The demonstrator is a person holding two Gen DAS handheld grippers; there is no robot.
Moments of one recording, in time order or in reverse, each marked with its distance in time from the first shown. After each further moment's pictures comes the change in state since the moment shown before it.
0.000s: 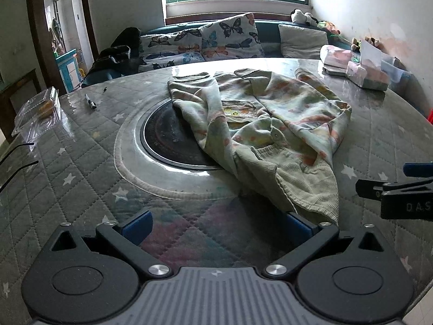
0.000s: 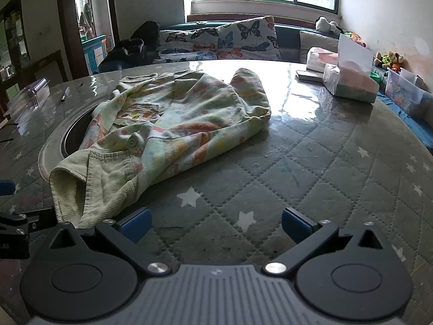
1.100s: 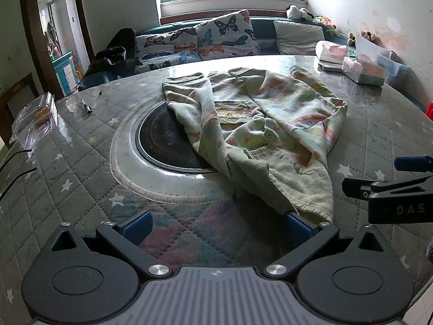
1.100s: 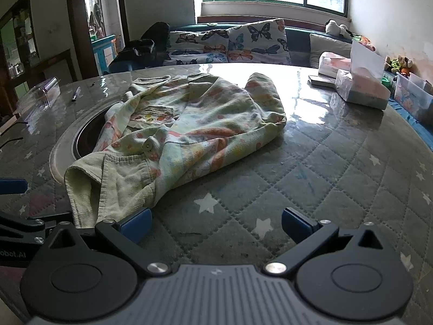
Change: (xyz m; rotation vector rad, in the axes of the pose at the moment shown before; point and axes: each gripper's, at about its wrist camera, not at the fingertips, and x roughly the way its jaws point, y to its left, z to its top) left arm 0.000 -0.007 0.007 0.030 0.010 0.000; right arm 0.000 0.010 0.007 -0.021 -0.005 0.037
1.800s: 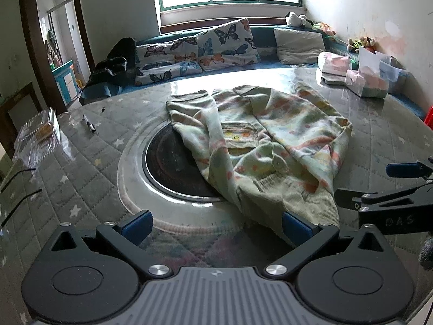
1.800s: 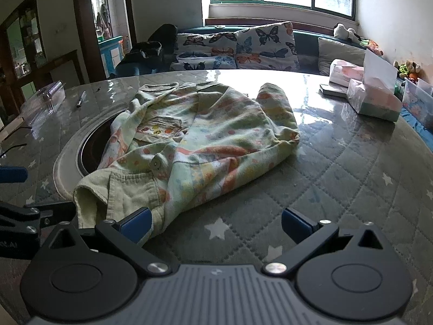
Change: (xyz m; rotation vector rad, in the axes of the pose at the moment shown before) left arm -0.003 0.010 0.027 0.012 -0.036 0.004; right arm 0.010 0.005 0.022 -0.020 -0.008 0.030
